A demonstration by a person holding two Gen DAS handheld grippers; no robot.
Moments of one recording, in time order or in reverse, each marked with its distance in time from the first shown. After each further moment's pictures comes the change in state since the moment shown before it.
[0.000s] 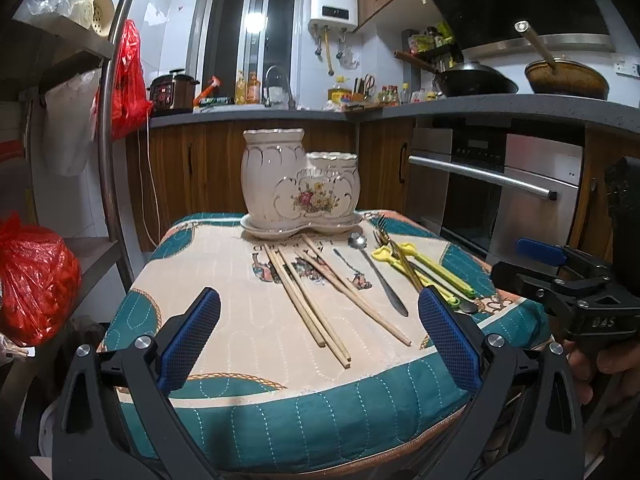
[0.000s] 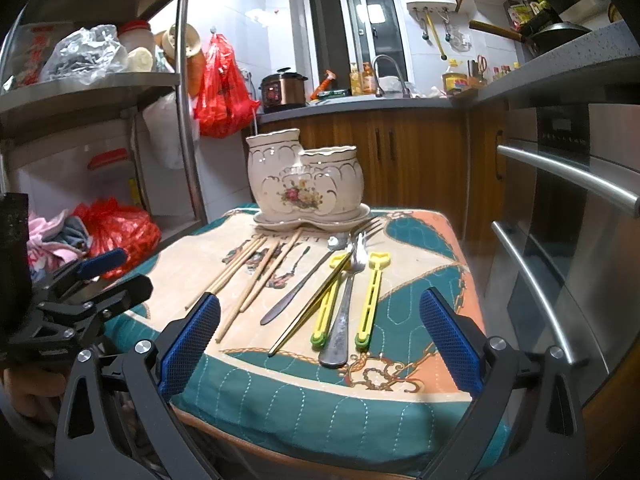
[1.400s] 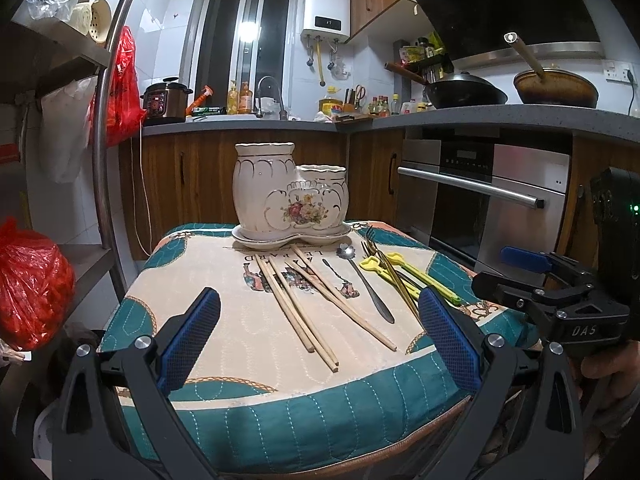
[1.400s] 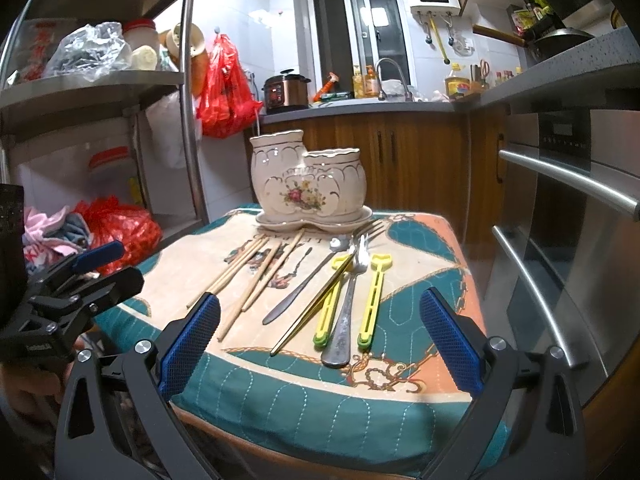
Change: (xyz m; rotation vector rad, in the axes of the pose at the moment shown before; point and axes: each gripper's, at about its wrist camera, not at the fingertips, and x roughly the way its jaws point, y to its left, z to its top) left arm -0.013 -0.004 0.002 0.001 -0.052 -0.043; right arm 0.000 0.002 -0.002 -0.008 -0.011 0.005
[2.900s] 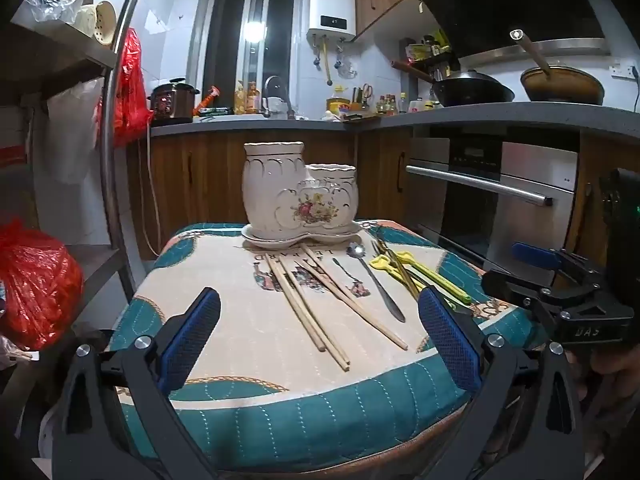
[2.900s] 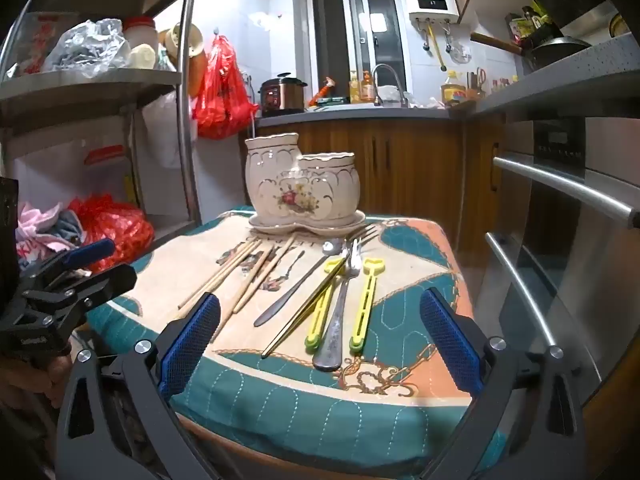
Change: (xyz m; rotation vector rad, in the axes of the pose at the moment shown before) left arm 0.002 0.002 -0.001 0.011 0.012 0.040; right arm -0.003 0.005 -0.002 -0.029 -0.016 -0.034
